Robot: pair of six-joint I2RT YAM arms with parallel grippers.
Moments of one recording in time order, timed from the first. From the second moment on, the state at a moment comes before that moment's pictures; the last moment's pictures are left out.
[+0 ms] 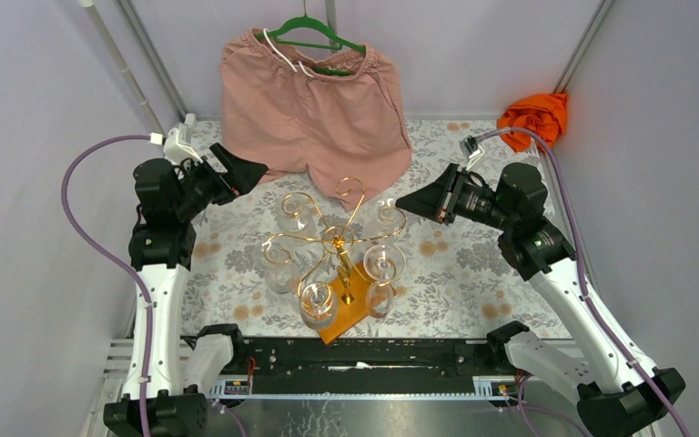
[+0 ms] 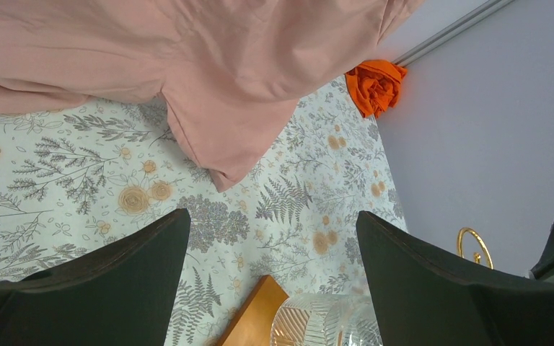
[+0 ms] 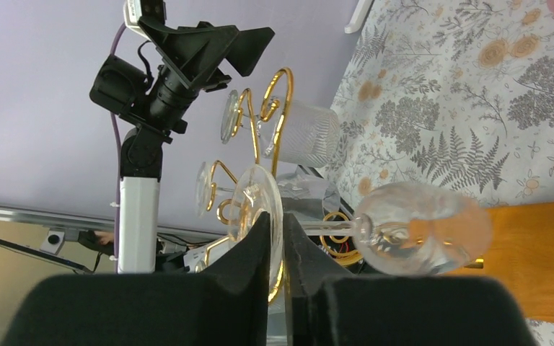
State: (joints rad) left arm 0.12 0.90 1.05 -0.39 0.55 -0.58; right arm 0.42 0.93 0.98 -0.19 -0.67 1.02
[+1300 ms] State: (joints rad) left arm 0.12 0.88 1.04 -0.39 0.55 -0.58; right arm 0.42 0.85 1.02 -0.33 -0.54 1.12
